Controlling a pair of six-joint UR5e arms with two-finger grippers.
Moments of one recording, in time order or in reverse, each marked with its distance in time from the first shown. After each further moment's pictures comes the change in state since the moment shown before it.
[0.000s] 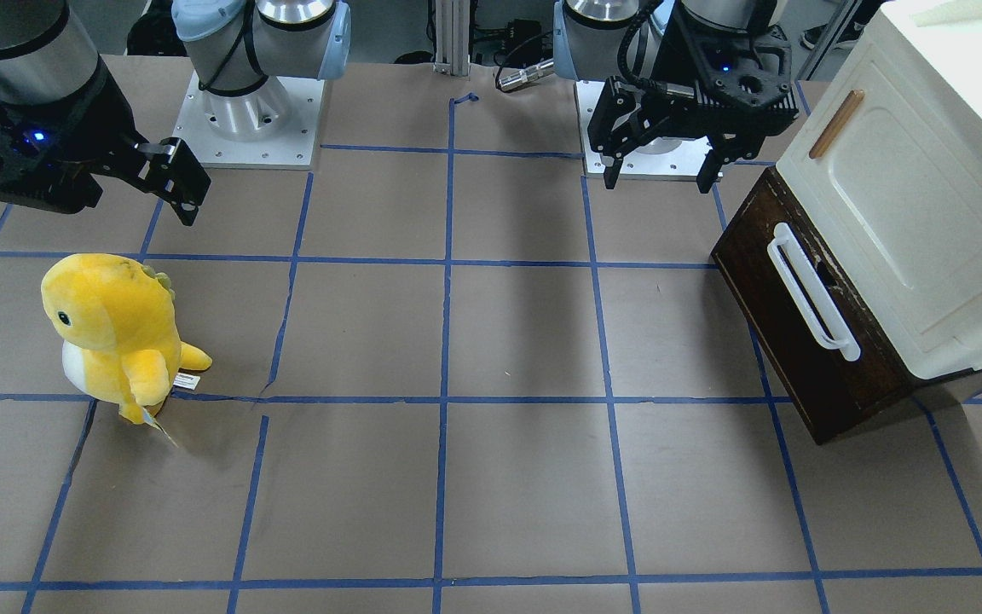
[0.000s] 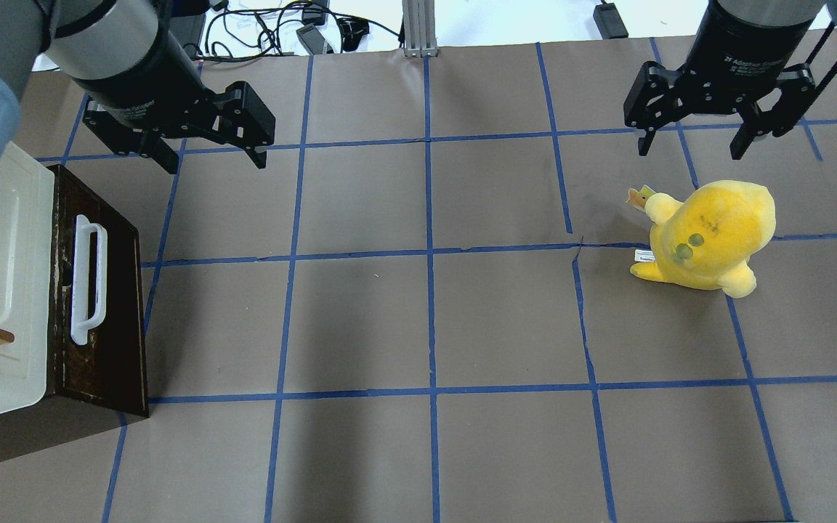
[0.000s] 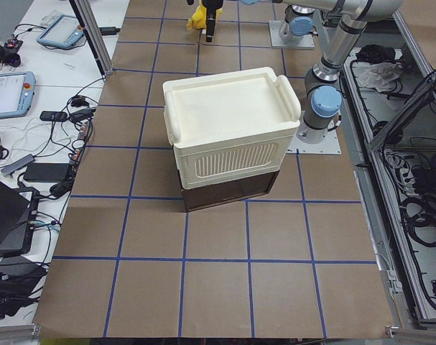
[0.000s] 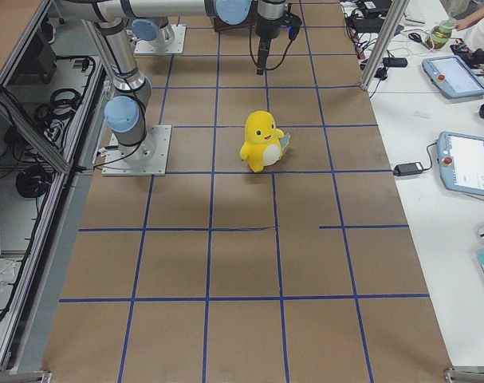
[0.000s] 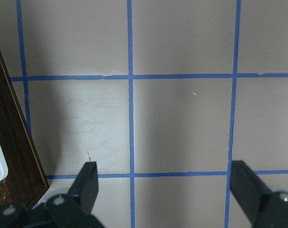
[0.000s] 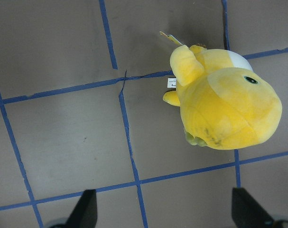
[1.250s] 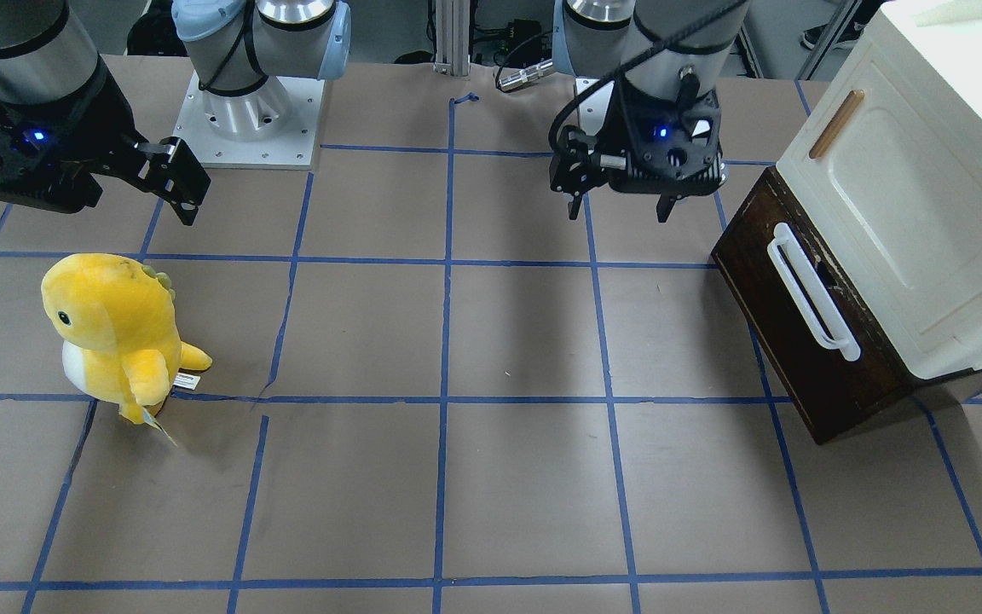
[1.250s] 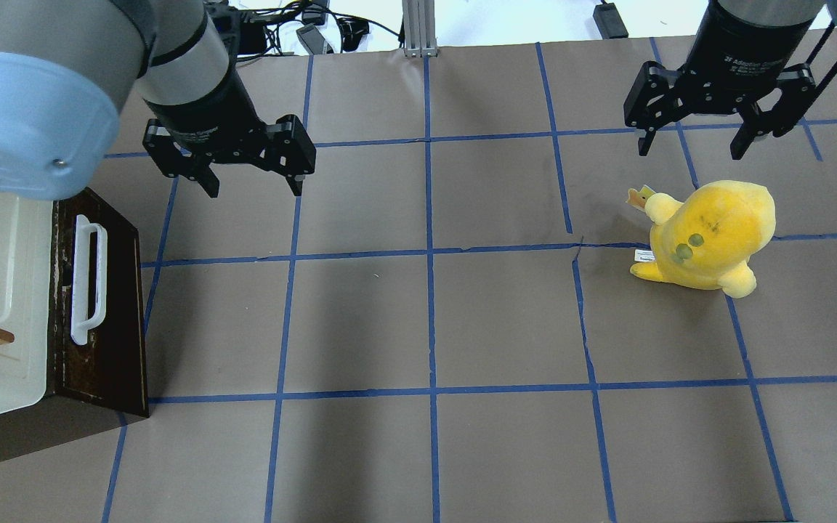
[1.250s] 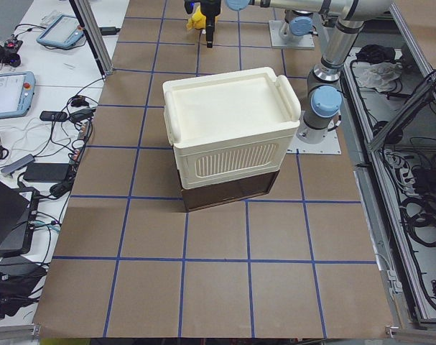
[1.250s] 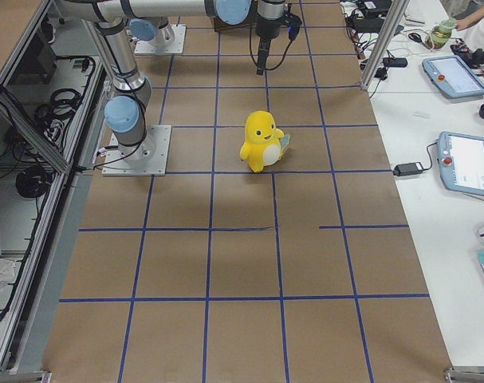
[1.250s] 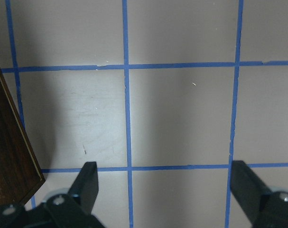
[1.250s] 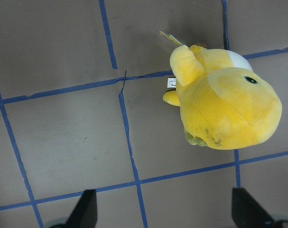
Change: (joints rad) left arm -0.075 -0.101 -0.034 0.008 0.045 -0.054; right arm 0.000 0.000 0.000 0.000 0.000 0.000
